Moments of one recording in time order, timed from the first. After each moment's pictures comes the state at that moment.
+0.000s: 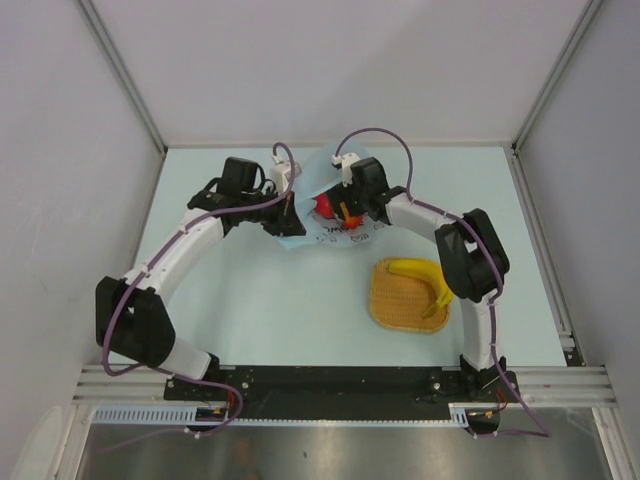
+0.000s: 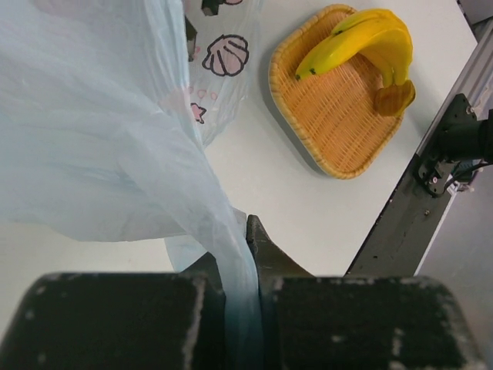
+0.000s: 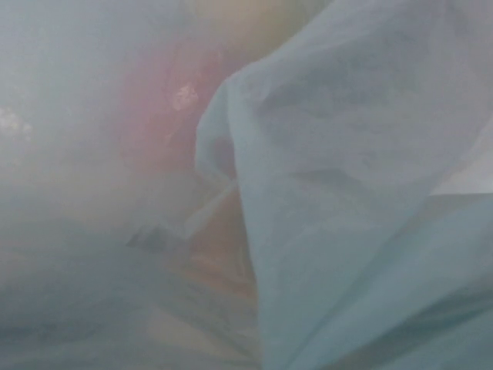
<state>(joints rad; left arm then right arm) -0.35 1.47 1.24 -0.58 0.68 0.01 0.54 2.04 1.49 -0.12 -0.02 -0.04</state>
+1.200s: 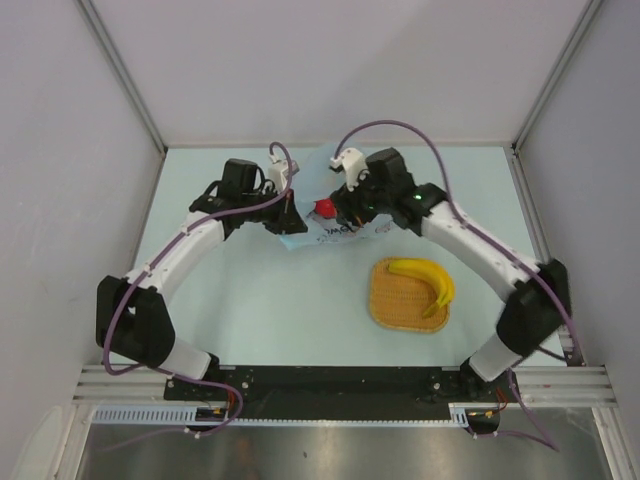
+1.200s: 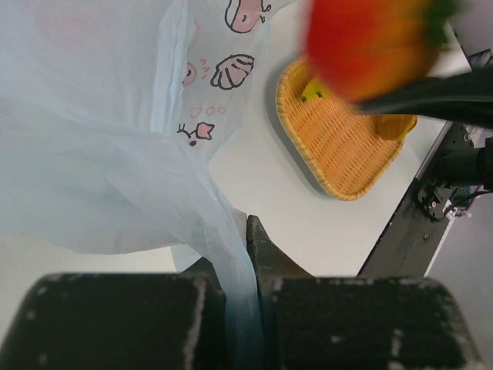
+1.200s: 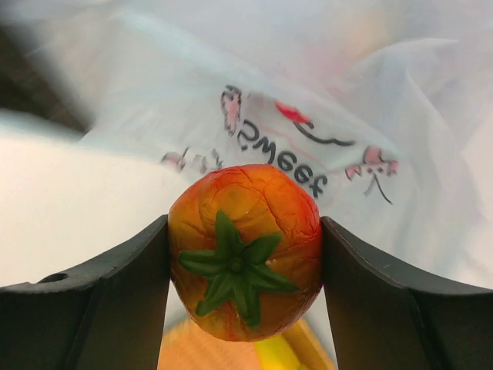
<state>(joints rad) -0.34 1.47 1.20 -0.48 0.67 -0.06 0.63 1.67 1.48 -0.48 -0.13 -0.19</state>
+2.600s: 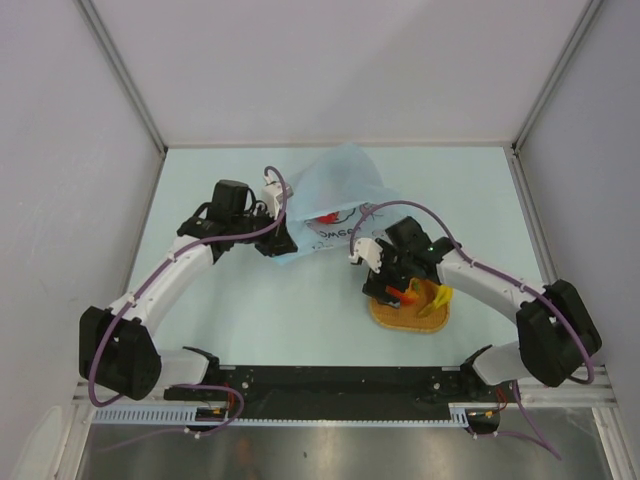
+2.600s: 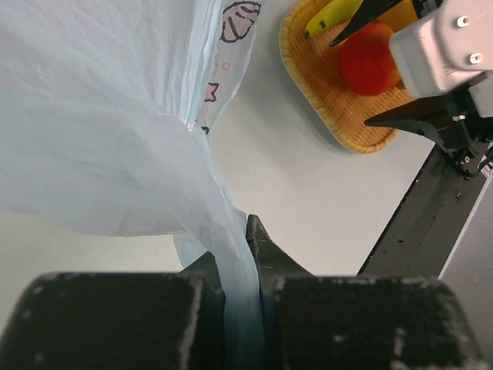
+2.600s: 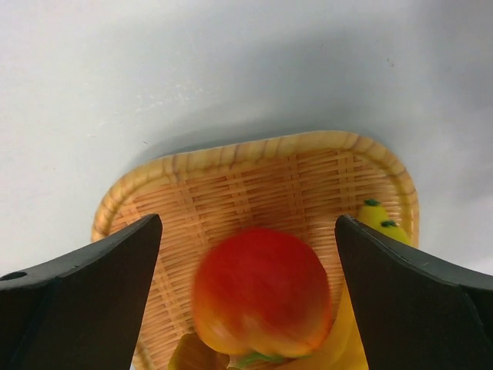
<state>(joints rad) -0.34 1.29 1.02 -0.50 0.64 0.06 0.61 1.42 0.87 -0.52 -0.30 -0.65</state>
